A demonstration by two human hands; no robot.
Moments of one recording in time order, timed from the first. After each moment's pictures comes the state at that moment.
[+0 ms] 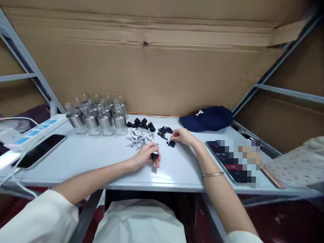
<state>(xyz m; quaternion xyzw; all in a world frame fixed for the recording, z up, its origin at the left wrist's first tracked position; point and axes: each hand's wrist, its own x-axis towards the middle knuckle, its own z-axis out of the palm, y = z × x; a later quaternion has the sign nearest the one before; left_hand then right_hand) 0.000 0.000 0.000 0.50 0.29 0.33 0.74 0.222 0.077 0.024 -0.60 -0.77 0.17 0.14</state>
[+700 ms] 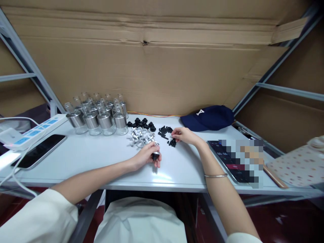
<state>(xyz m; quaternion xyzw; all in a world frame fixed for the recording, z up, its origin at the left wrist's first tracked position) 0.006 -0.005 0.013 0.51 0.30 0.32 0.74 0.231 0.069 0.031 -0.58 -0.73 0.30 0.20</state>
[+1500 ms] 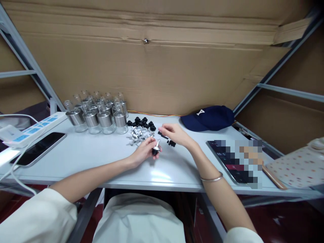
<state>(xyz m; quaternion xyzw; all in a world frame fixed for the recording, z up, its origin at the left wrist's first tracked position) 0.005 -0.003 0.018 0.51 0.29 0.39 0.71 0.178 0.041 0.063 -0.44 -0.81 0.23 0.30</state>
